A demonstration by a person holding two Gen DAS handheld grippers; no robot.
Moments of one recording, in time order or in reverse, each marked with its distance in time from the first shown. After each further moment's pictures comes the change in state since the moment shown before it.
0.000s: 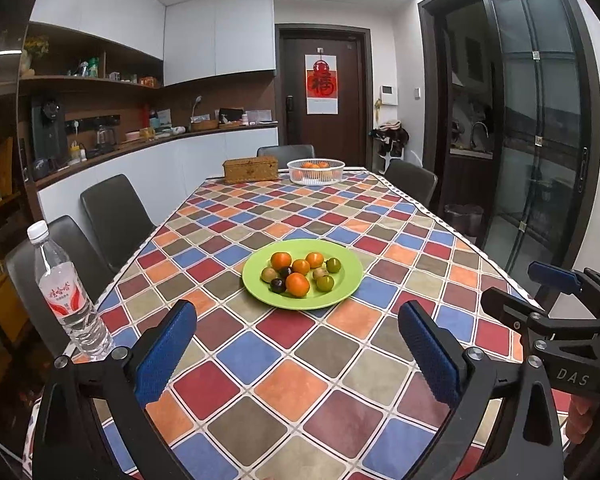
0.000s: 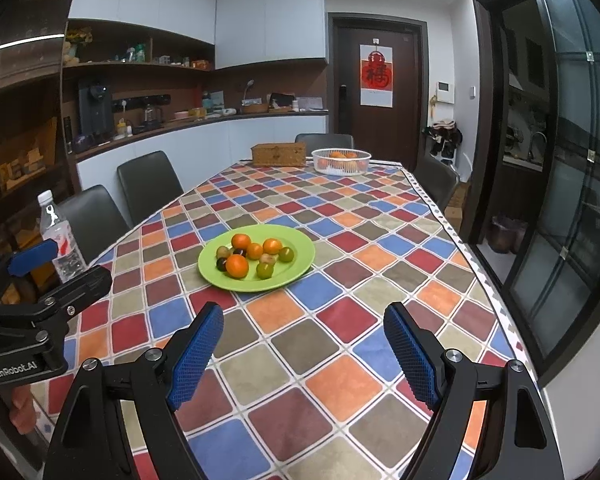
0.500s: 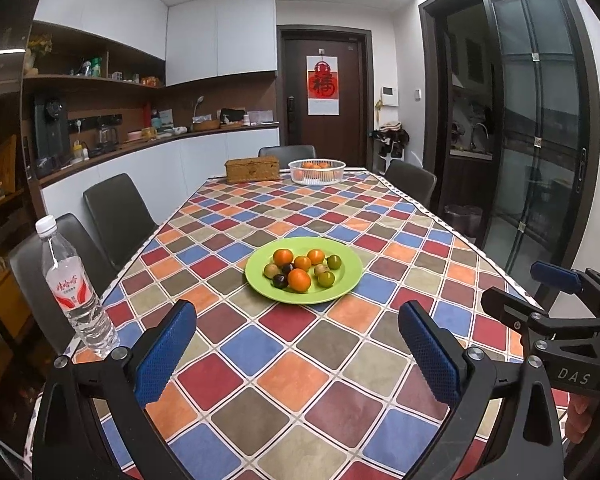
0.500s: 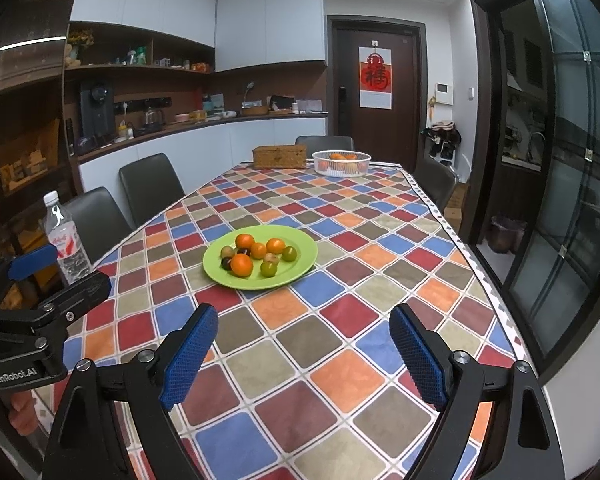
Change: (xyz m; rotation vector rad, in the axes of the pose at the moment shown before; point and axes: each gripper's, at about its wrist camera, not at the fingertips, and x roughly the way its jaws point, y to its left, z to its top) left arm -0.013 0.003 -0.007 -0.007 -0.003 0.002; right arm -0.006 0.002 -0.001 0.007 -0.003 -0.001
